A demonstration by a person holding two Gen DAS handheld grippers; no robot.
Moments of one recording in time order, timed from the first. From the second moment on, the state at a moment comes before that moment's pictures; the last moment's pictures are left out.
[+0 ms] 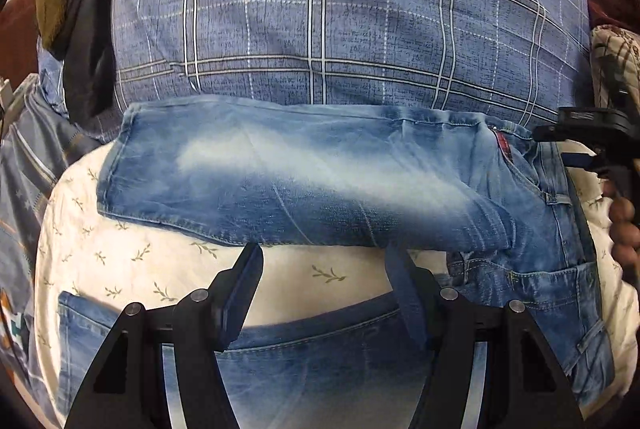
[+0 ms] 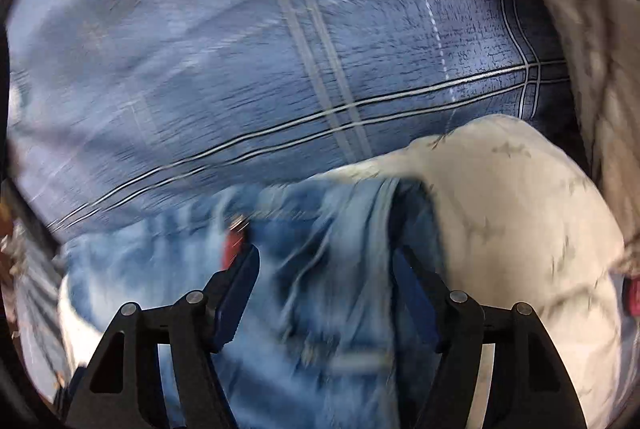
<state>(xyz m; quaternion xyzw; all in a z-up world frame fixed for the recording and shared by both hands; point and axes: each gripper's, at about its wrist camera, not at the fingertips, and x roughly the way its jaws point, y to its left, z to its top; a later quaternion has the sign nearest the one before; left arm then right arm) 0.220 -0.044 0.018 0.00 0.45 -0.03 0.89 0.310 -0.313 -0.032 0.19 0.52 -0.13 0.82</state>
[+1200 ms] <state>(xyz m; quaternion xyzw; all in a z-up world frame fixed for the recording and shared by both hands) 0.297 -0.019 0.027 -0.23 0.51 -0.01 0.83 0.113 -0.302 -0.023 0.35 0.42 0.04 0.83</state>
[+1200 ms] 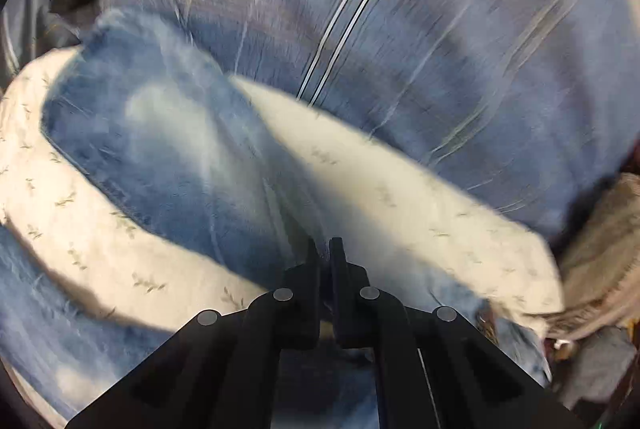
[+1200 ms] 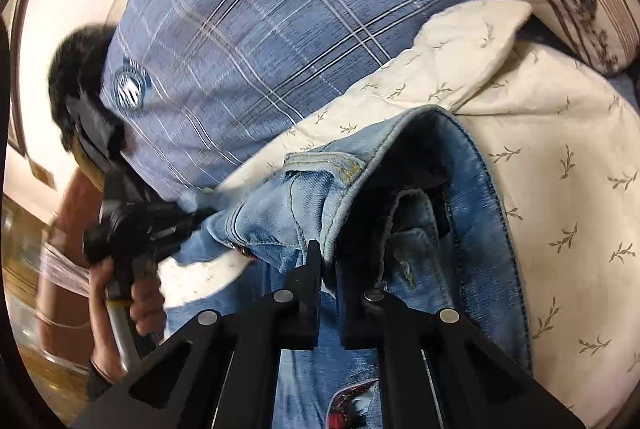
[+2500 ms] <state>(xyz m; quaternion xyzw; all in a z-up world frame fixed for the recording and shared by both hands) 0.039 0.028 0.006 -0.29 0.46 -0.09 0.84 0.006 -0.314 0.001 0.31 0.38 -0.05 0.87</state>
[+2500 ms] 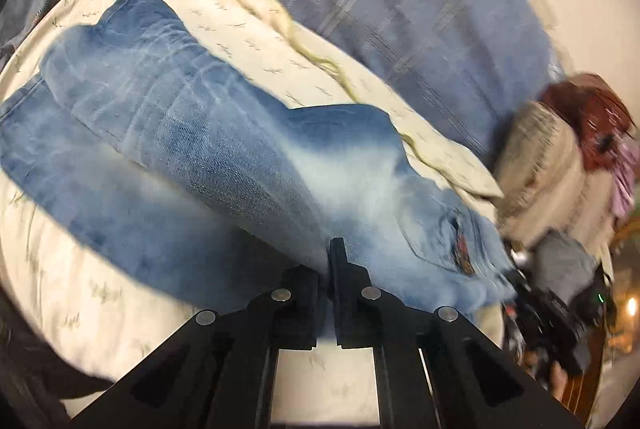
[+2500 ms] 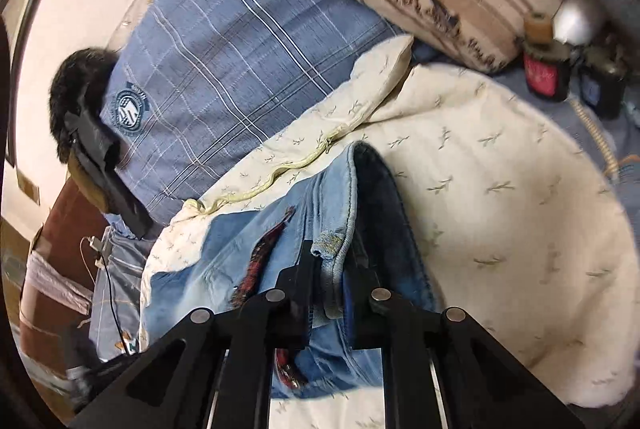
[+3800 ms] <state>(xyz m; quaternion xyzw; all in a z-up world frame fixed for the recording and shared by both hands) -0.014 0.092 0.030 -0.20 0.44 0.01 0.87 0.020 -0.114 0.043 0.01 0.47 -0.07 0.88</state>
